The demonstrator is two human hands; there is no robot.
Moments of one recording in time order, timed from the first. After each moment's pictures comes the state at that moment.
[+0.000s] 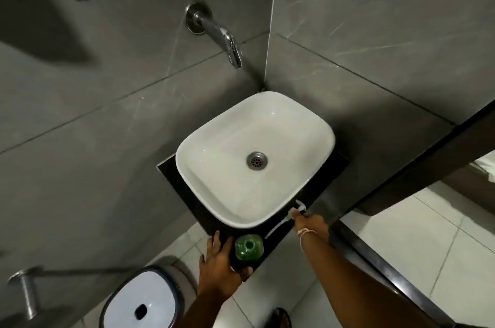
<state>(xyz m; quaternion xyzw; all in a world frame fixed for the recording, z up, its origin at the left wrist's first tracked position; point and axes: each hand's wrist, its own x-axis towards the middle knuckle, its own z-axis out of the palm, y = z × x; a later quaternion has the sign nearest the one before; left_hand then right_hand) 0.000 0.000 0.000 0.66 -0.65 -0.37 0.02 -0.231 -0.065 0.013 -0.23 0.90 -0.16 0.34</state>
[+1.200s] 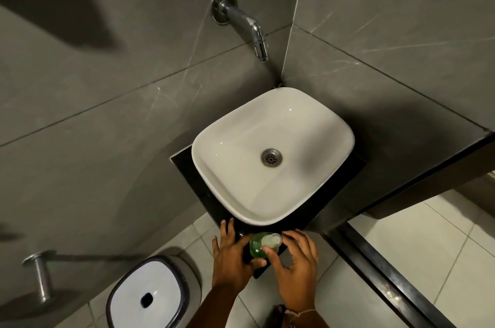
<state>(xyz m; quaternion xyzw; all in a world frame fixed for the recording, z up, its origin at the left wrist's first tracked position) 0.003 -0.009 -0.021 0.64 -0.69 -0.31 0.09 -0.142 0.030 0.022 -0.55 0.72 -0.39 0.16</state>
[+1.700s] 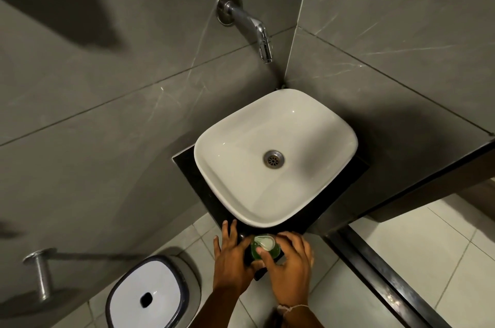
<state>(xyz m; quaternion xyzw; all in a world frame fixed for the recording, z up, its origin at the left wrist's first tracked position) 0.004 -0.007 -0.038 0.64 -0.71 -0.28 0.09 -0.131 0.023 0.013 -0.55 0.76 -0.32 0.16</state>
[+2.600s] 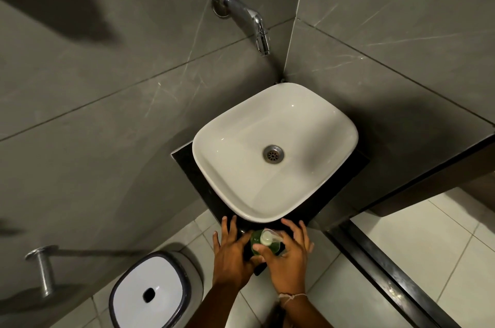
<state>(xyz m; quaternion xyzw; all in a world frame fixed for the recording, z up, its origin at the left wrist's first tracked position) 0.003 -0.006 -0.036 0.64 -0.71 -0.28 0.11 -0.126 0.014 0.020 -0.48 0.74 -0.39 0.26</state>
